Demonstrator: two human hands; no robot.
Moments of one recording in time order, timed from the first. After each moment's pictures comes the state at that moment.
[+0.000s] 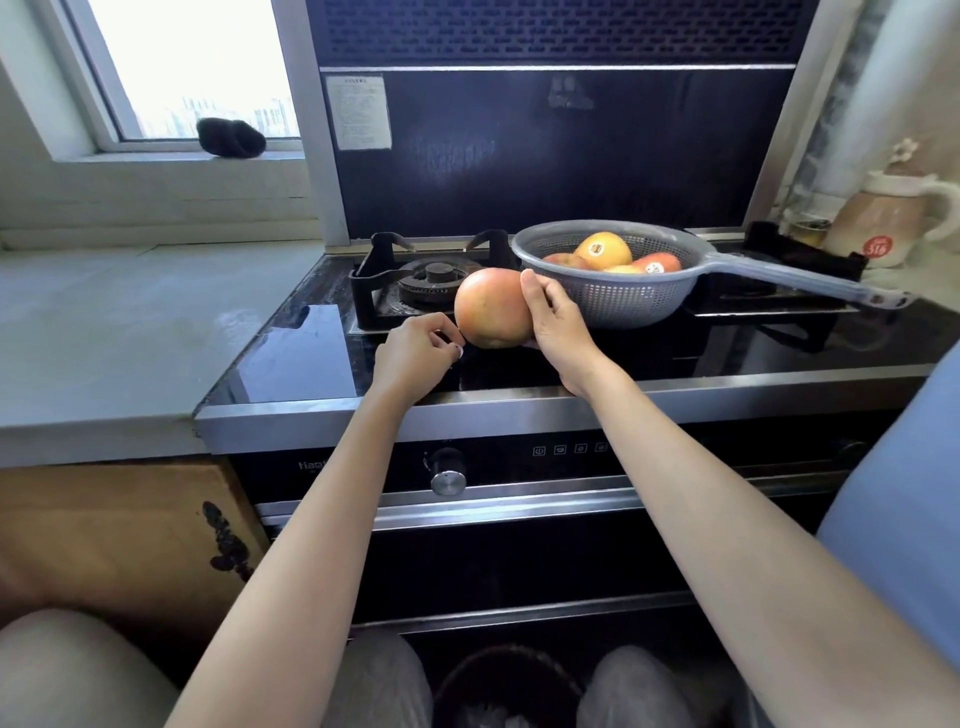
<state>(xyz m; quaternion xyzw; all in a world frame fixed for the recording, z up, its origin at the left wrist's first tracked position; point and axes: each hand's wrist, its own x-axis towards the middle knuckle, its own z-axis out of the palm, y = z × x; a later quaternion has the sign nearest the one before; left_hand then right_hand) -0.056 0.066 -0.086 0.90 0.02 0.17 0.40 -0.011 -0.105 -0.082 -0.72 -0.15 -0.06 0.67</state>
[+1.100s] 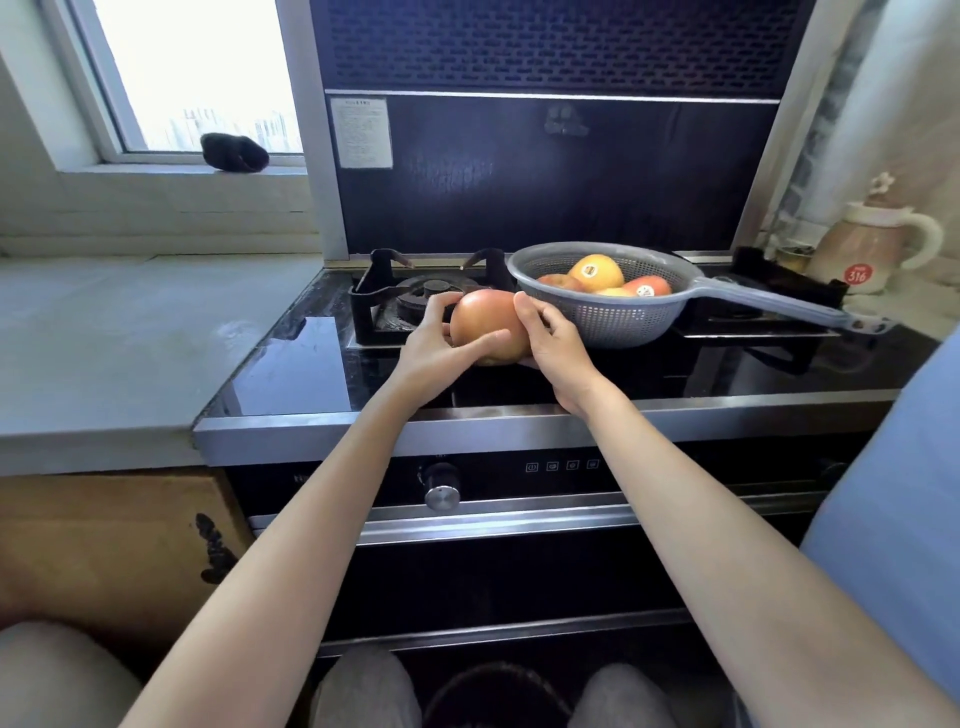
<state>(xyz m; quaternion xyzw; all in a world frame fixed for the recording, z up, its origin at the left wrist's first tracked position) -0.053 0.049 -0.072 0.82 -0.05 0.15 0.54 -0.014 -0.110 -0.080 -0.72 -0.14 -0.05 0.68</state>
